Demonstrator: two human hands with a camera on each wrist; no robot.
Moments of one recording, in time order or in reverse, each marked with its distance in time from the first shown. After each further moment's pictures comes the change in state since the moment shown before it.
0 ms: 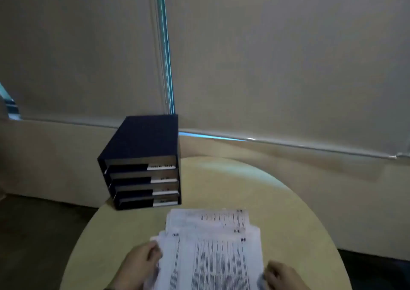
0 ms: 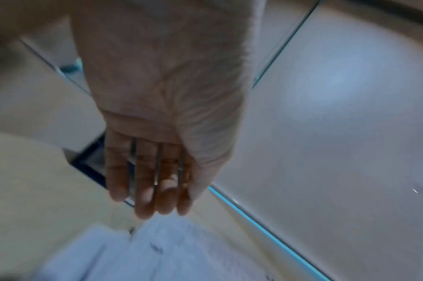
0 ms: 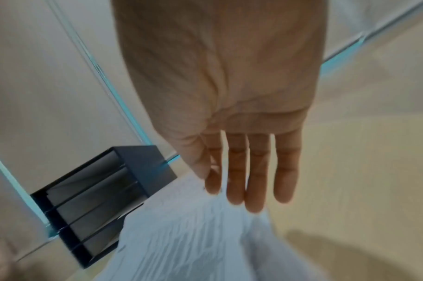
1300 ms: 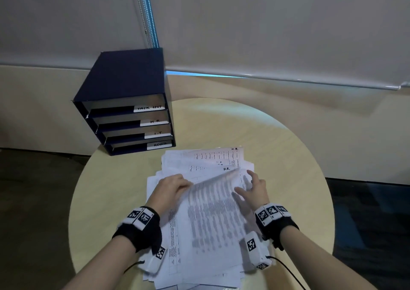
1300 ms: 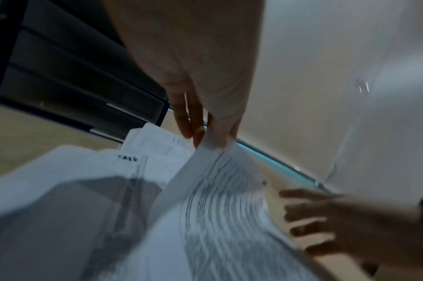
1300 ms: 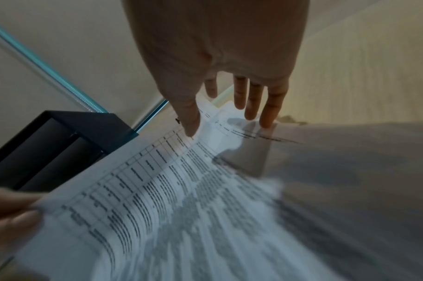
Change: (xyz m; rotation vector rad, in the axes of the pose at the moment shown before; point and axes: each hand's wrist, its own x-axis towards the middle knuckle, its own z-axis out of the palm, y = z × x) left_hand 0.010 0.042 0.044 0.033 -0.031 0.430; right_hand 0.018 -0.039 0.047 0.240 0.161 0.273
